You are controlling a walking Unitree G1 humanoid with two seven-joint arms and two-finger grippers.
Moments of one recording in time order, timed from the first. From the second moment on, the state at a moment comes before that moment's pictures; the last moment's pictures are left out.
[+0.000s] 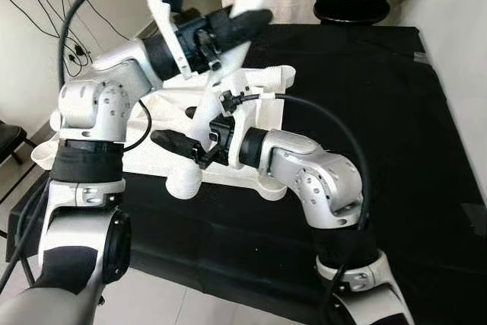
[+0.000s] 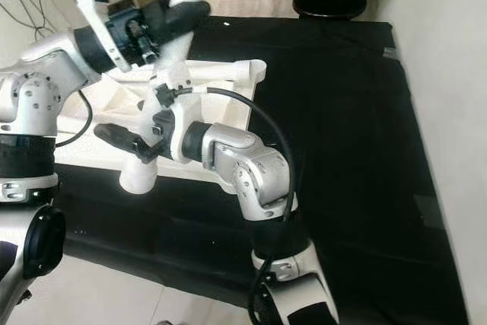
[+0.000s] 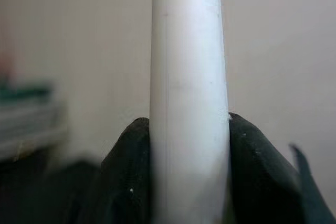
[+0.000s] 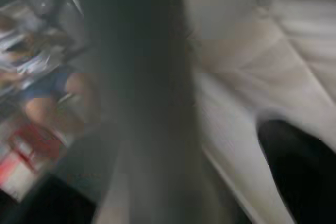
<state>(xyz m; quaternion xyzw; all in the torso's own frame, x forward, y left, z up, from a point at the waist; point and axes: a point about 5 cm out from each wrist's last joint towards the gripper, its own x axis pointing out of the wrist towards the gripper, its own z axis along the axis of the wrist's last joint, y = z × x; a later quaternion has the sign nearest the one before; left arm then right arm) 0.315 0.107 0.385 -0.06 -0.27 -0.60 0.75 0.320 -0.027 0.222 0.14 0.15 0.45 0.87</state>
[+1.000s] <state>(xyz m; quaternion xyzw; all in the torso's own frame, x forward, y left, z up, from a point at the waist) 0.305 0.108 0.385 -0.10 -0.30 -0.61 0.73 0.294 -0.034 0.262 0.15 -0.06 0.55 0.82</state>
